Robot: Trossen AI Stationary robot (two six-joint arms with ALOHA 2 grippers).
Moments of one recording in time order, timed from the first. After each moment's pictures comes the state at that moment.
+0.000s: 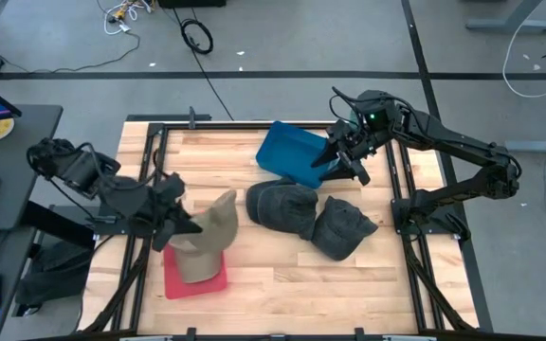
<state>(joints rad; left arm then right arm) -0.52 1.13 1.54 -0.98 -0.20 -0.97 -0.34 1.23 1.37 -0.63 -0.75 0.11</state>
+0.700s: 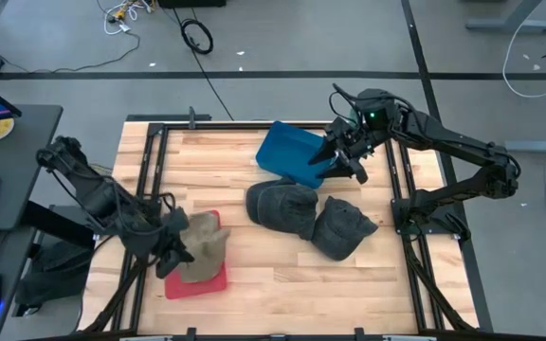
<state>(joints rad) -0.71 1.08 1.23 -0.91 -0.19 -1.20 -0.34 1.24 1.37 -0.57 -0.75 0.13</state>
